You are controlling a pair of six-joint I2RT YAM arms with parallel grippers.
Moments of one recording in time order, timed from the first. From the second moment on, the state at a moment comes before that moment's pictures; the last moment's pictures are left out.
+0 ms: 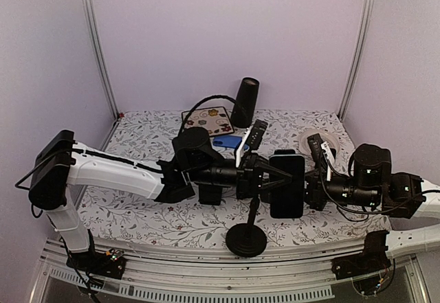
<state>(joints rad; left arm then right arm) -1.15 1.78 1.13 0.81 0.60 -0.49 1.13 0.74 0.66 -0.24 0.05 0.50</state>
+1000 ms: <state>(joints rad) -1.16 1.77 1.15 0.56 0.27 -0.49 1.13 0.77 0.66 -0.35 0.31 0.50</state>
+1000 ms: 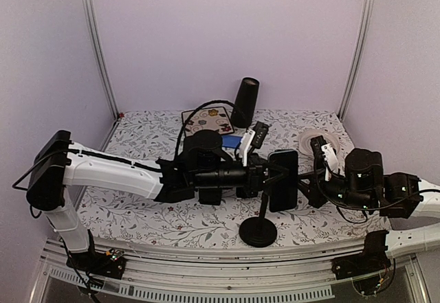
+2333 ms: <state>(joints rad) -1.27 1.72 1.24 0.23 -0.19 -0.54 1.16 0.83 0.70 -0.36 0.38 0.51</state>
